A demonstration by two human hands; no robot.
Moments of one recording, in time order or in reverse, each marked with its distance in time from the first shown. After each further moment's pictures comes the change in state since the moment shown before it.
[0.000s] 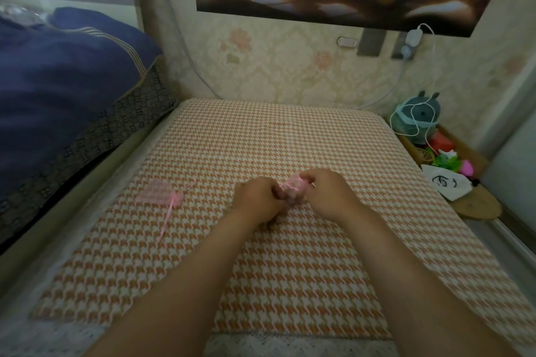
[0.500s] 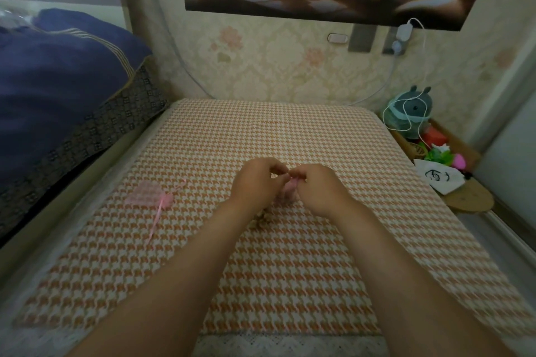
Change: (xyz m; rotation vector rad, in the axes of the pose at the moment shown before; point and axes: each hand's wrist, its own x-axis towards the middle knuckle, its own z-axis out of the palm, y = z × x) left_hand 0.011 0.020 -0.006 -0.279 0.156 0.146; right_hand 0.002 0.003 -0.004 0.061 -0.024 -0.029
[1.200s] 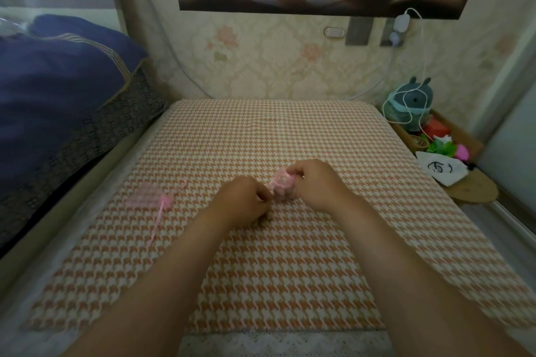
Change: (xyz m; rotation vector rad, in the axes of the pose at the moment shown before) left_hand -0.017 -0.032 -0.015 0.363 -0.315 0.046; right_hand 0.007 0.009 0.004 -0.029 0.002 0.005
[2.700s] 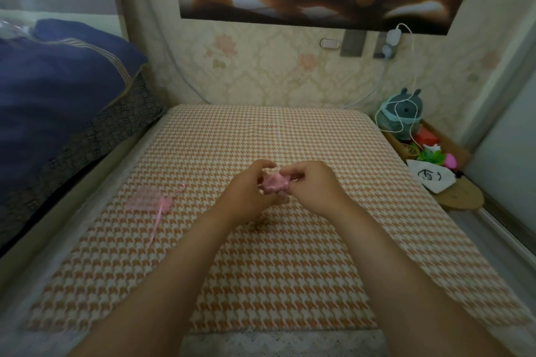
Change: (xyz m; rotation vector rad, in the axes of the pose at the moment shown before) left_hand -0.005 0.022 -0.010 -0.550 0.127 0.092; right_hand -0.009 -0.005 -0.005 0.239 0.087 -0.020
